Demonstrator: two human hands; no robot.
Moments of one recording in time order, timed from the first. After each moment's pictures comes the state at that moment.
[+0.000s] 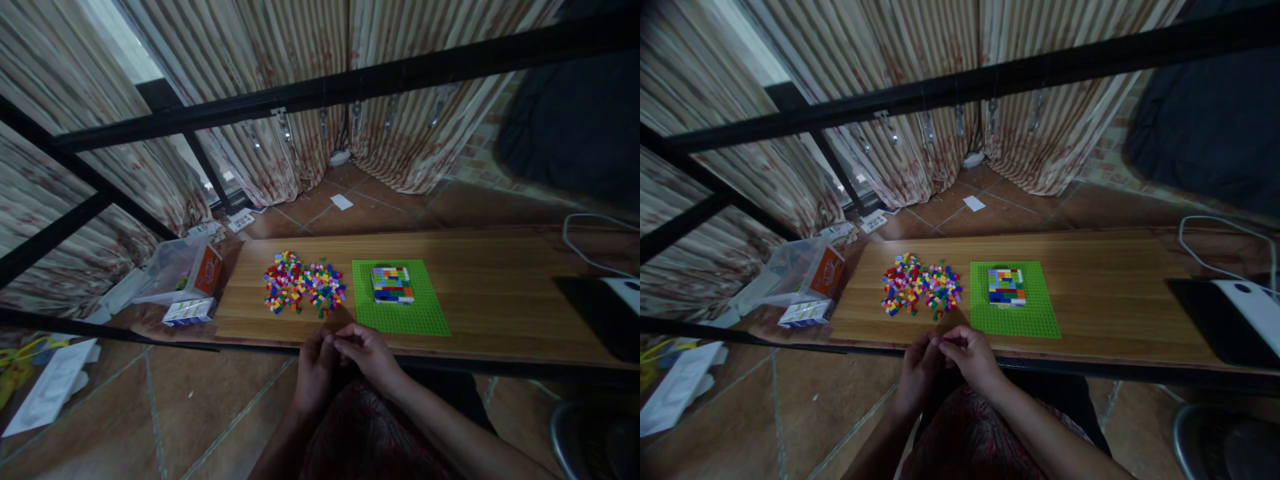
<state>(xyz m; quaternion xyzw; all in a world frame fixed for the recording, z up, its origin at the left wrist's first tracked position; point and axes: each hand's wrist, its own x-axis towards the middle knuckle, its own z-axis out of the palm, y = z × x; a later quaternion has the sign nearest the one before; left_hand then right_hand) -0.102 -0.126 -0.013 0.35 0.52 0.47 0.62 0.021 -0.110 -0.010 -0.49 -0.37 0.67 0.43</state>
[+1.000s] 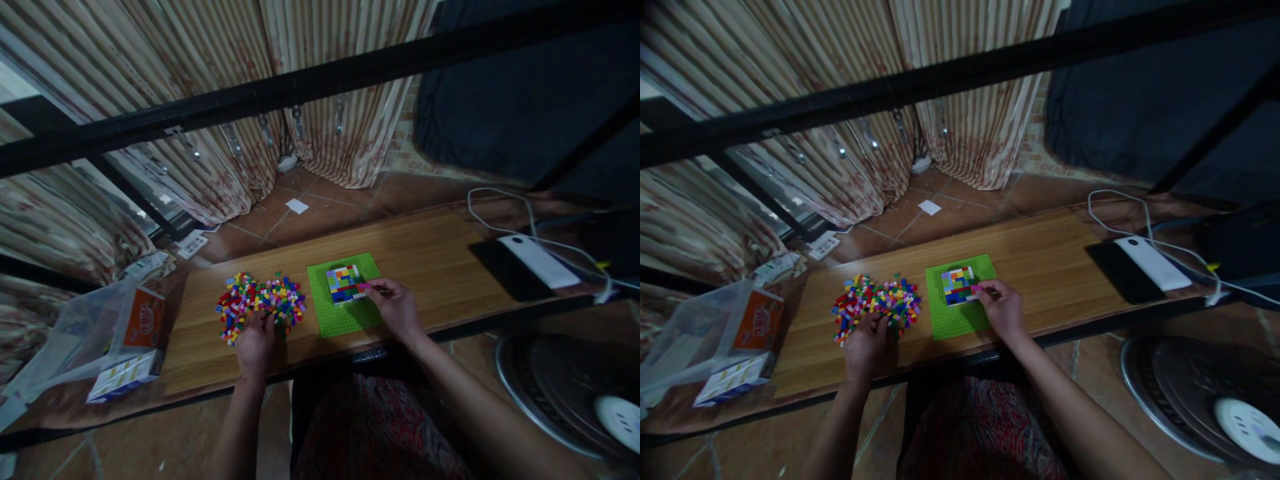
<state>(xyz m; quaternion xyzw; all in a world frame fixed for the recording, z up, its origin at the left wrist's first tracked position) -0.141 -0.022 -0.030 0.66 0.74 0.13 0.07 0.151 -0.064 -0.034 -0.64 -0.39 0.29 0.60</state>
